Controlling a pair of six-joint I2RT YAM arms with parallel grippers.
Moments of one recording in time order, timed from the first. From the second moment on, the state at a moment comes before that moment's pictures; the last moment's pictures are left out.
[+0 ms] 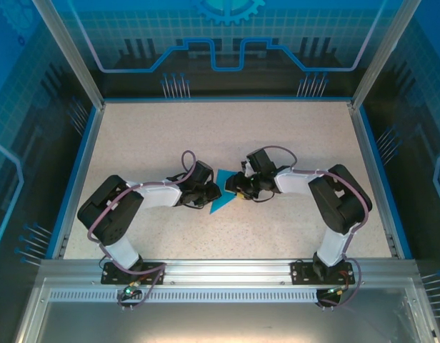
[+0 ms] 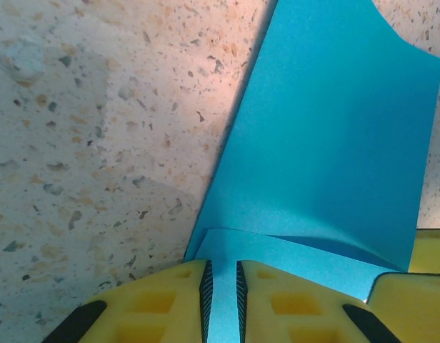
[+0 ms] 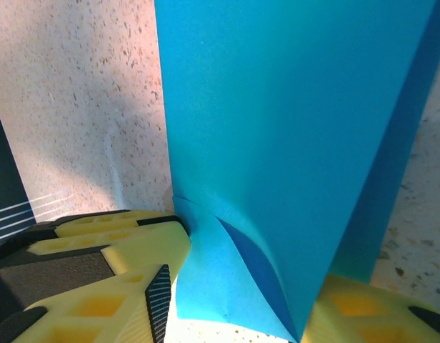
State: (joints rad) left arm -0.62 1.69 0.78 -0.06 0.15 -1.03; right arm 0.56 1.79 0.90 -0.09 -0.52 0.89
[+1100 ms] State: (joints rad) left arm -0.65 1.56 0.77 -0.10 0.14 -0.84; right arm 0.56 1.57 0.81 -0.32 -0.28 1.01
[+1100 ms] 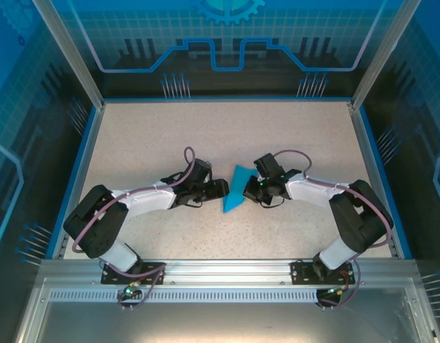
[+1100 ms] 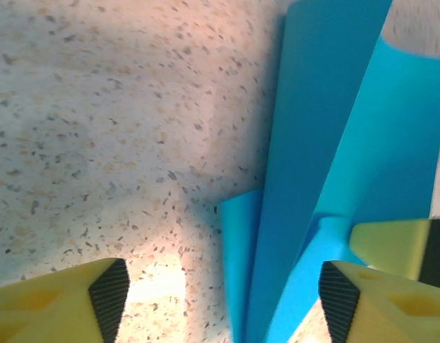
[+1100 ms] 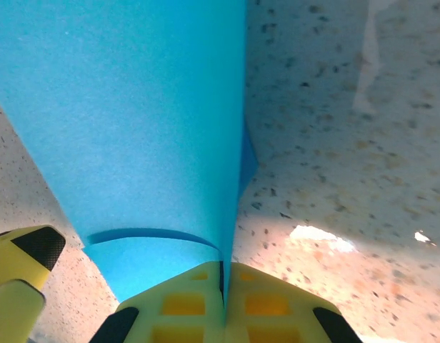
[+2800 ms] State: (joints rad) left arm -0.89 1.40 0.67 -0.02 -0.19 -0.56; right arm 0.50 1.58 0.85 -0.37 -0.28 1.04
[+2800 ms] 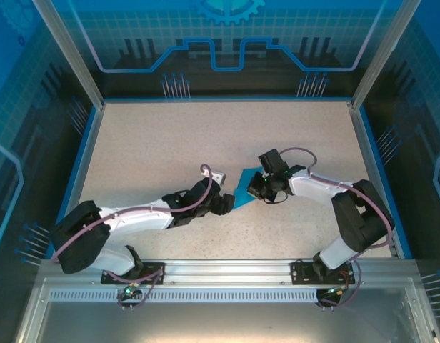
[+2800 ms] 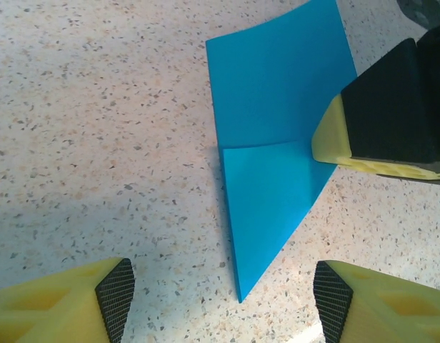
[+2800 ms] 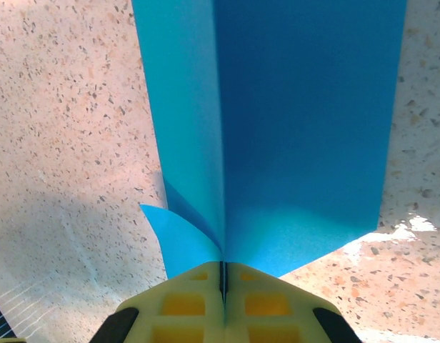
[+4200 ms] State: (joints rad) left arm -0.93 1.80 0.55 0.72 -0.06 0.07; right arm 0.50 1.58 0.85 -0.39 -0.33 1.19
